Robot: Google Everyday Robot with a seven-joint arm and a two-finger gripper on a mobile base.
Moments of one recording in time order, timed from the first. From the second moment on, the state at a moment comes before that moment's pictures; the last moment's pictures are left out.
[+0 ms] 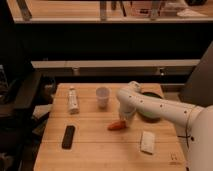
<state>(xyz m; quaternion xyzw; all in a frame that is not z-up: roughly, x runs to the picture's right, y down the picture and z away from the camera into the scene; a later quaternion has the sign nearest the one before) 0.125 0.191 0.853 -0.34 -0.13 -0.35 0.86</state>
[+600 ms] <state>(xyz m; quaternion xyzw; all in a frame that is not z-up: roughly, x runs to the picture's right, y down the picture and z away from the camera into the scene) 0.130 0.164 0.831 -0.33 -0.13 -0.35 0.87</state>
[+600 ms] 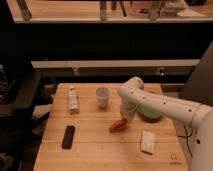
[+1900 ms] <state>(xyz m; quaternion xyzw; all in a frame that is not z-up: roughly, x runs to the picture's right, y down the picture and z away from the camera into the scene) 0.120 0.091 0.827 -0.32 -0.11 -0.36 0.87</state>
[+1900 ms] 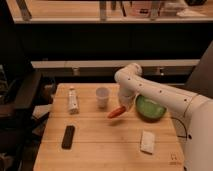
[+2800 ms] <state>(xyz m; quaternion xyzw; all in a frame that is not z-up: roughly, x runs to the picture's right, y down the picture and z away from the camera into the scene) 0.096 0.047 0.831 -0.30 -0.11 -0.38 0.87</state>
